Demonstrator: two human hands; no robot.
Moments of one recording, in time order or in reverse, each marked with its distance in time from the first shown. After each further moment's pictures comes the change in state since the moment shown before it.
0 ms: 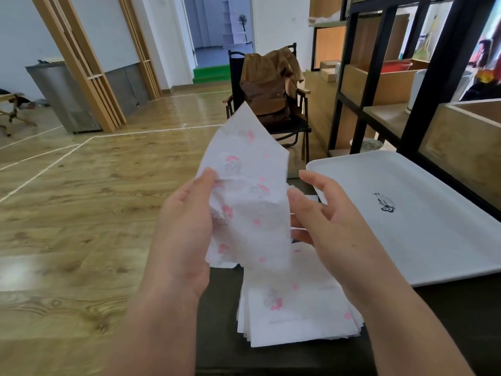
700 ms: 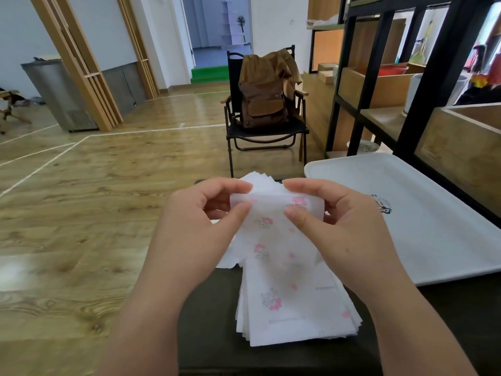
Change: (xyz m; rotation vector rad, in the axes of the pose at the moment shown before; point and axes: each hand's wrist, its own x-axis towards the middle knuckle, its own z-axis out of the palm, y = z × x) left_hand -0.001 -0.002 -0.014 0.615 -0.167 0.425; right_hand 0.000 -0.002 -0.009 -0.131 0.084 -0.239
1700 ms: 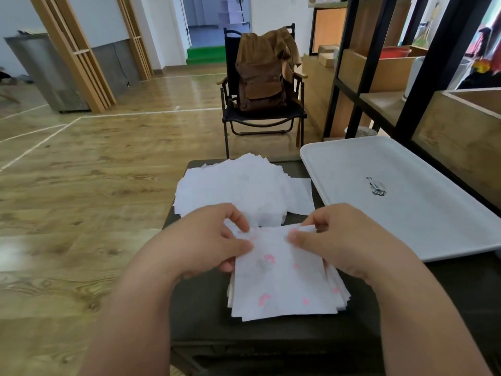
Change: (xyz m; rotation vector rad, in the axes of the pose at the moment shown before) left_hand -0.006 -0.015 0.003 0.336 -0.553 -0.442; right_hand -0.004 0.010 -0.016 -0.543 -0.317 0.581
